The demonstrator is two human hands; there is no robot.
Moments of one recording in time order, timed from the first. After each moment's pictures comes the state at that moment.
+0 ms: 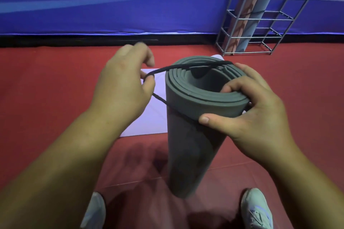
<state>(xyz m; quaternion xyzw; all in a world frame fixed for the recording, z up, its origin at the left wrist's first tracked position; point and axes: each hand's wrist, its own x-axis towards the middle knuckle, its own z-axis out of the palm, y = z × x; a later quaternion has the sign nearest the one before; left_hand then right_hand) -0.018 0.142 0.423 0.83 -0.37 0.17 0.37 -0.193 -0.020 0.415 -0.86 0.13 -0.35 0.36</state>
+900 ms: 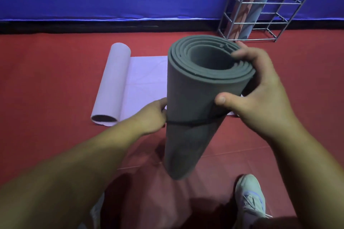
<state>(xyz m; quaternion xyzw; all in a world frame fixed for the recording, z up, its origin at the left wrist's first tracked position) -0.040 0.098 0.314 0.82 -0.32 -0.30 0.37 -0.200 -0.062 0.405 -0.82 0.09 -0.31 0.47</state>
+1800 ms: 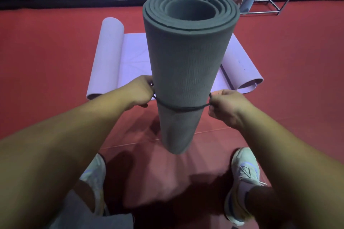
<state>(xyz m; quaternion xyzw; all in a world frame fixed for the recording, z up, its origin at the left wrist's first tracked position) -0.026 0.103 0.291 0.84 -0.23 -0.35 0.35 -0.194 -0.074 0.277 -0.58 0.47 -0.05 0.67</state>
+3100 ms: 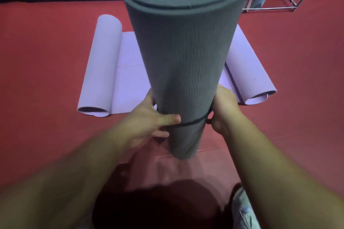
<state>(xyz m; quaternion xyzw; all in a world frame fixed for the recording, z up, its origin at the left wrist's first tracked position) -0.007 0.063 0.255 0.65 -0.12 -0.47 0.58 -0.087 -0.104 0.287 -0.53 0.50 -0.10 0.67</state>
